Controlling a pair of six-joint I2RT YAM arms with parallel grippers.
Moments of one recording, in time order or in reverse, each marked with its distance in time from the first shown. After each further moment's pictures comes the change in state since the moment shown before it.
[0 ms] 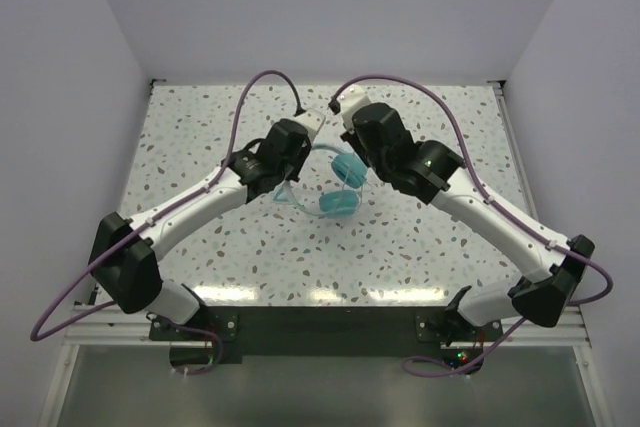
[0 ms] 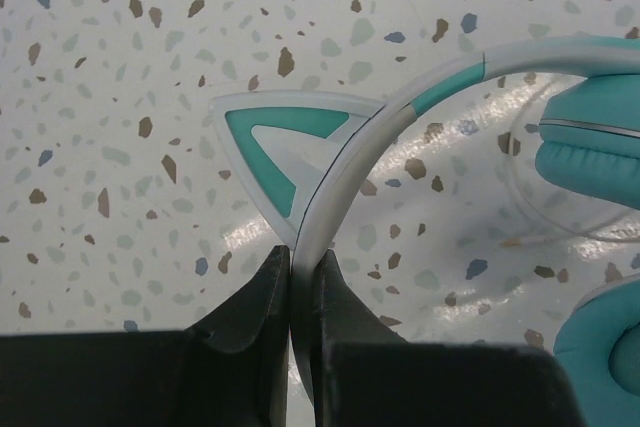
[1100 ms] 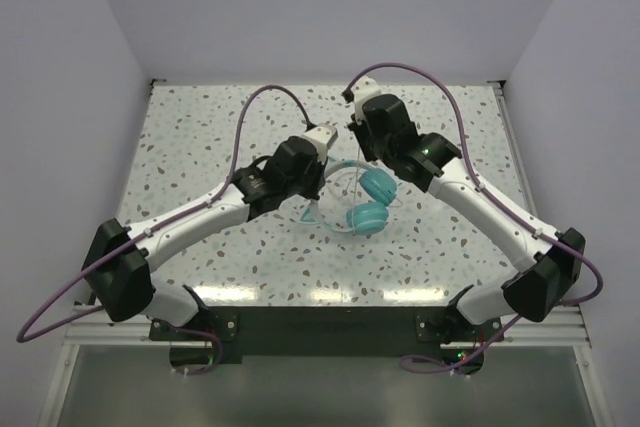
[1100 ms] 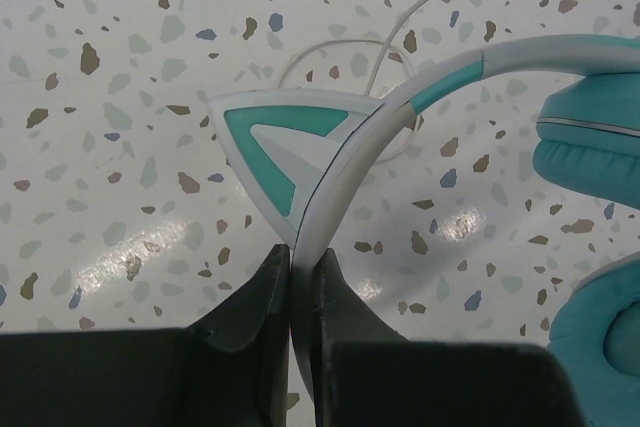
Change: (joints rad) left arm -0.116 -0.039 -0.082 0.110 0.219 -0.214; right arm -0.121 0.042 -0.040 0.106 -0.198 0.132
